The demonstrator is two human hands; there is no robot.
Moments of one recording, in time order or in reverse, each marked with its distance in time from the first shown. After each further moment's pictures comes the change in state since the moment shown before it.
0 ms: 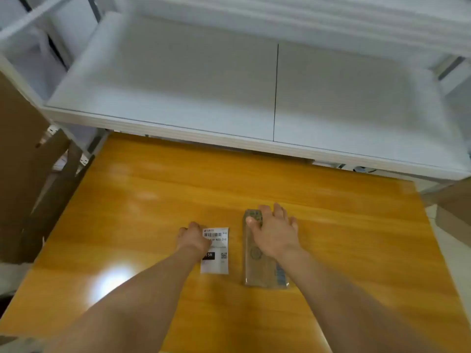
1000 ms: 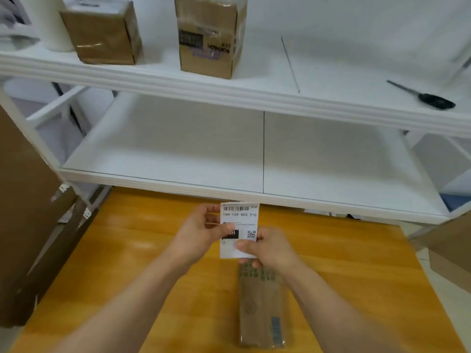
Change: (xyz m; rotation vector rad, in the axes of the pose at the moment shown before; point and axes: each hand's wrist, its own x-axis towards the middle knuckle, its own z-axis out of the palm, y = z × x) left_hand -0.124 0.125 -0.149 -0.647 -0.114 0.553; right_hand -0.024 -0.043 -0.104 0.861 -0.108 -0.043
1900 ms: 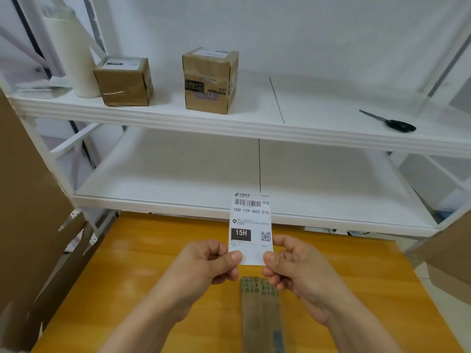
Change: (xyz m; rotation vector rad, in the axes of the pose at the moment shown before) left_hand -0.096 0.049 0.002 -0.120 -0.154 0.001; right_hand -0.115 -0.029 -0.034 0.406 -0.055 -0.195
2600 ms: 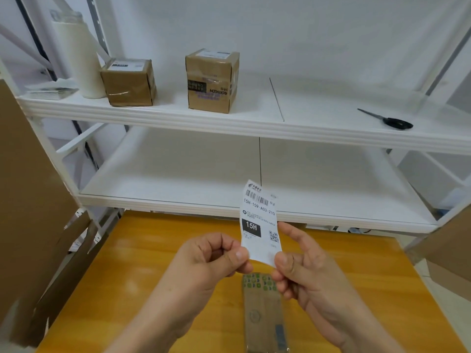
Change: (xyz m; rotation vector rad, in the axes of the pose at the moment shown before) left_hand -0.046 0.022 0.011 -0.054 0.013 0.221; right_hand -0.045 -0.006 0.011 0.137 -0.038 -0.090
